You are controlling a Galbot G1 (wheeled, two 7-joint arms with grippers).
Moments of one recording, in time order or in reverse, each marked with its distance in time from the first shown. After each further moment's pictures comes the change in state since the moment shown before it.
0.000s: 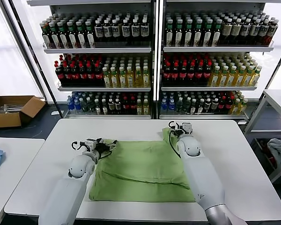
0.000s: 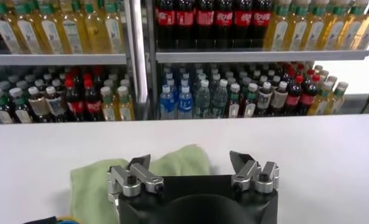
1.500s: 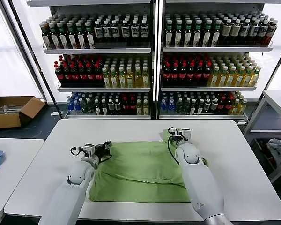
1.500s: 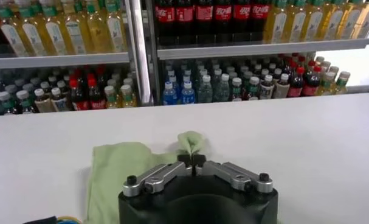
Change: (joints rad) left arm 0.087 0.001 -0.033 -0.062 -0.012 -0.032 0.008; right arm -0.099 0.000 0.013 0.121 0.027 0.015 0.008
